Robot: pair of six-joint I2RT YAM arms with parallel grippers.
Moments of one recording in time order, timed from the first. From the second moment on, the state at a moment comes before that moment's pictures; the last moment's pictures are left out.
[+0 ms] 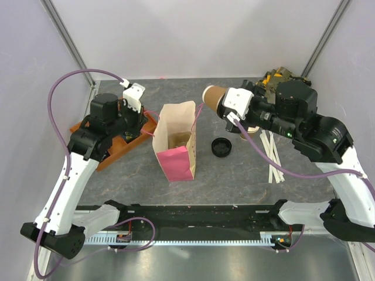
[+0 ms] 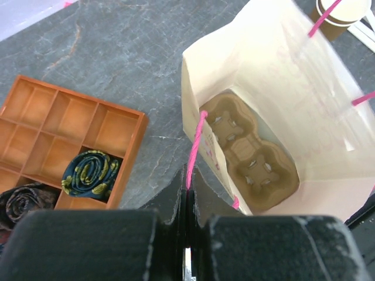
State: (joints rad) left arm -0.35 1.05 1.32 -0.75 0.17 0.12; right arm 0.78 1.21 1.86 -0.92 -0.07 -0.74
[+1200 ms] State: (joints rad) left arm -0.28 1.10 1.36 -0.69 0.11 0.13; right arm 0.78 1.36 1.11 -1.06 -0.20 -0.79
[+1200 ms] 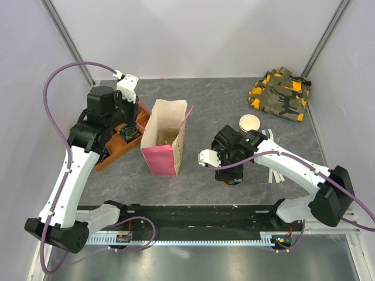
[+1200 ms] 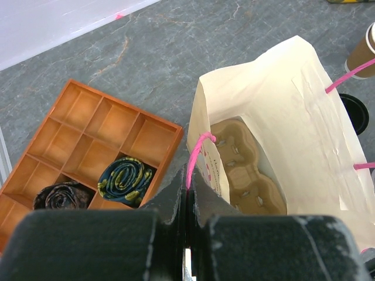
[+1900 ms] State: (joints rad) left arm -0.28 1.12 1.50 -0.78 0.16 0.10; right arm 0.78 1.39 1.17 -1.05 -0.21 -0.79
